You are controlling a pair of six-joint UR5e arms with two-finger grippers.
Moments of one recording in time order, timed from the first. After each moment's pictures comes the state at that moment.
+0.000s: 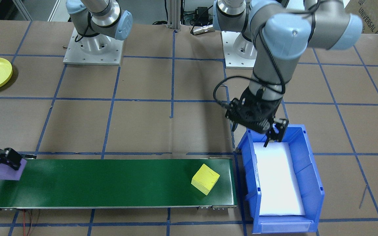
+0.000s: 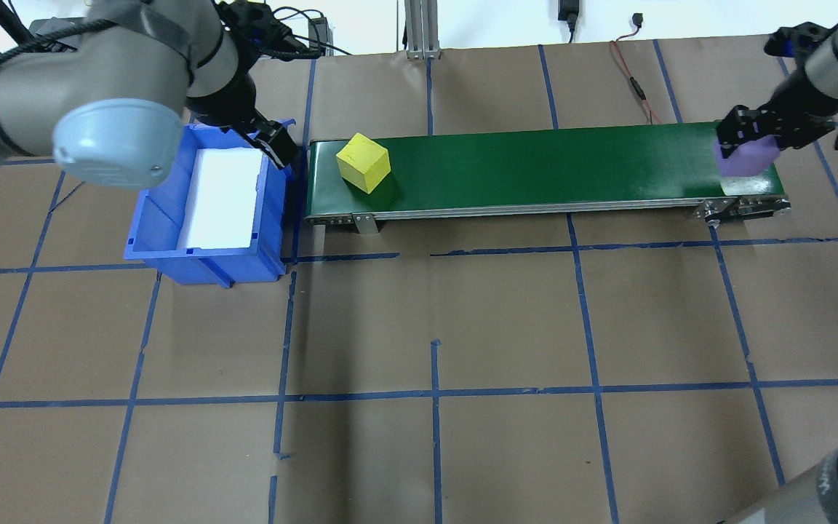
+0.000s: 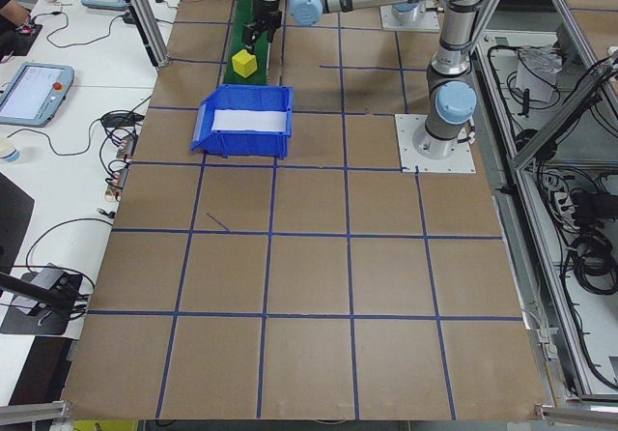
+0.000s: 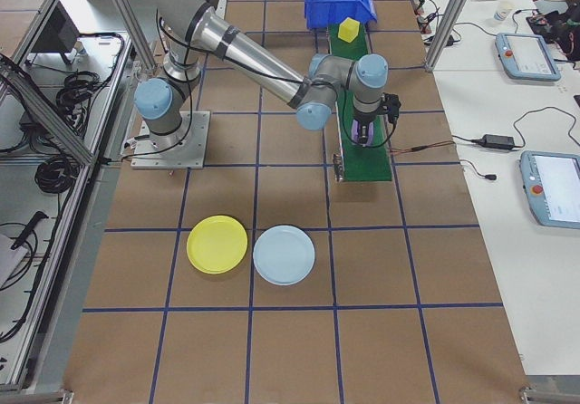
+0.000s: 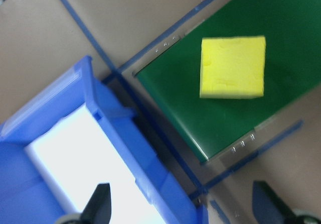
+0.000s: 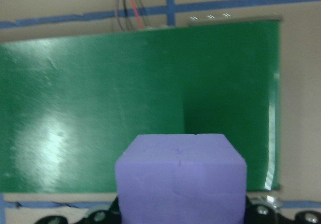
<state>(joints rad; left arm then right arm) -1.63 -1.66 -1.61 -1.27 1.63 0.56 1.07 -1.22 1.63 -2.02 -1.44 -0.47</state>
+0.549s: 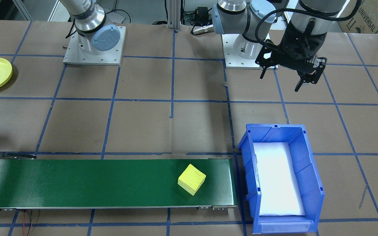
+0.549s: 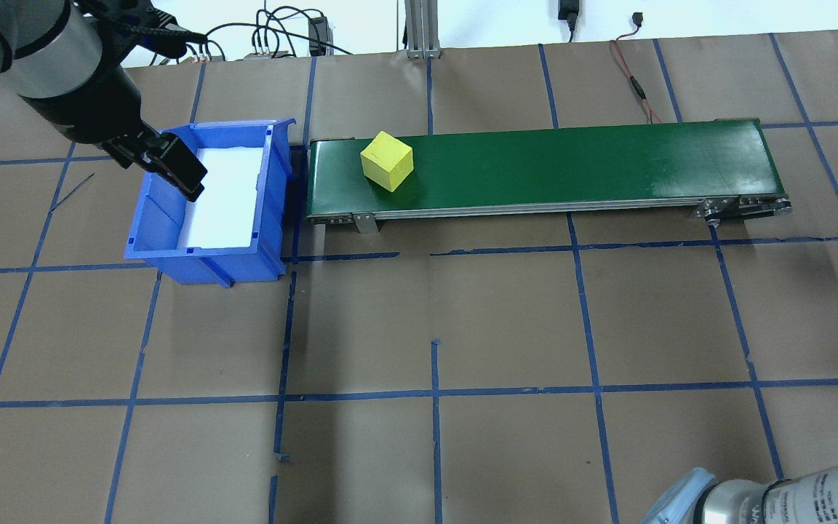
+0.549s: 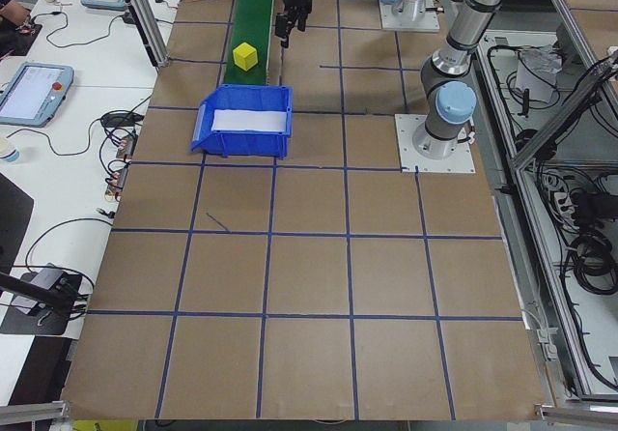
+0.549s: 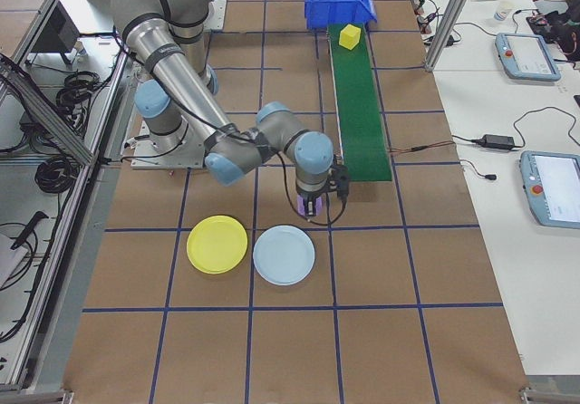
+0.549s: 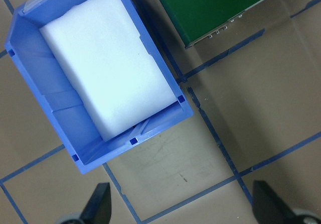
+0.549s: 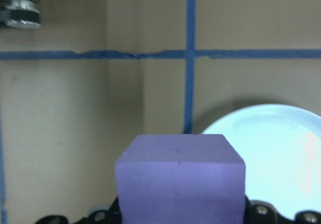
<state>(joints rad) -1.50 -1.51 -1.60 -1.54 1.59 0.56 0.62 -1.27 1.74 -1.97 -1.49 -0.98</state>
